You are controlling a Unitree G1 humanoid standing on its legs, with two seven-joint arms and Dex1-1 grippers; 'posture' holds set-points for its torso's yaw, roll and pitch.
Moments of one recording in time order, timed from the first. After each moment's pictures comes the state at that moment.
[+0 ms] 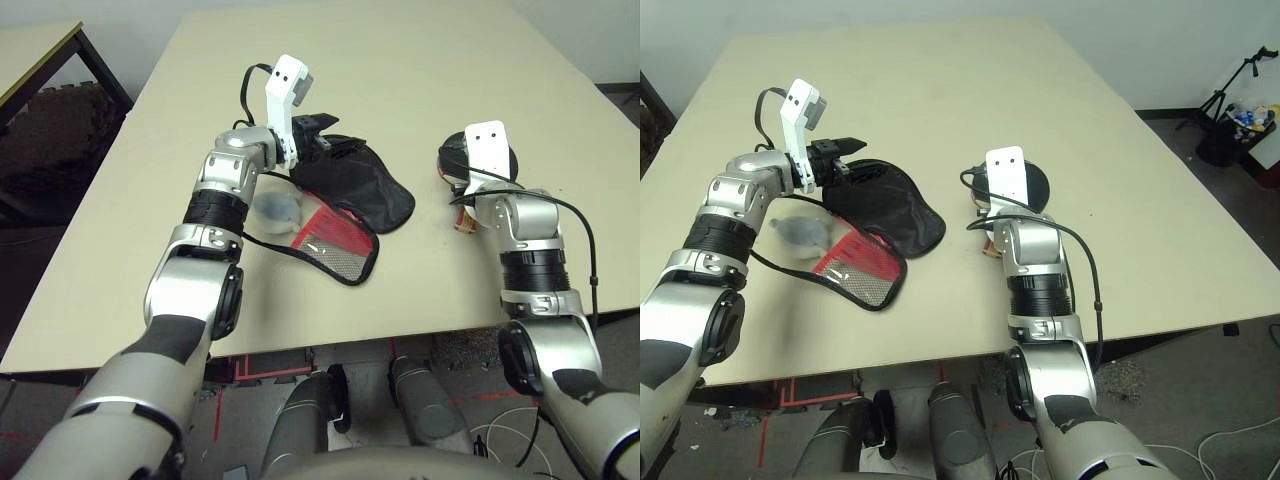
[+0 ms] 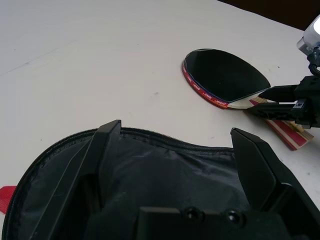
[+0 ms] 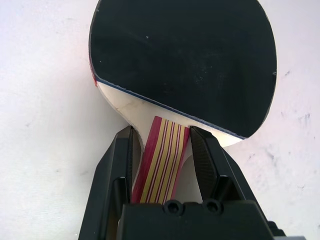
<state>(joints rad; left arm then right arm) -1.09 0.34 0.01 0.79 -0.15 0.31 -0.91 -0.78 -0.25 -0.07 0.20 0.03 1.13 -0.07</state>
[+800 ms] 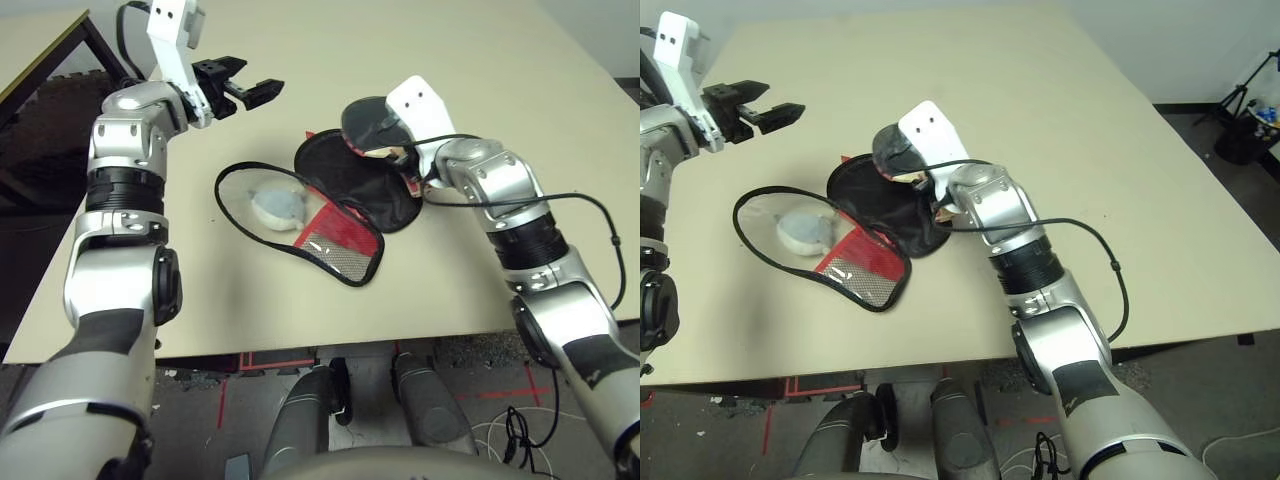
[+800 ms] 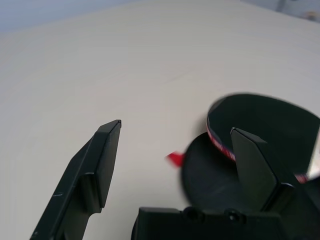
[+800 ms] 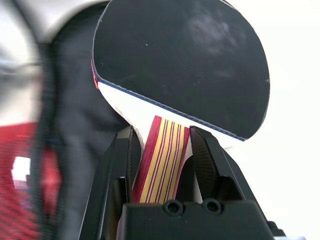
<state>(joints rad) -1.09 0.65 0.14 0.69 -0.17 0.38 -0.80 -0.98 -0.27 0.35 0.18 0.03 1.00 0.45</state>
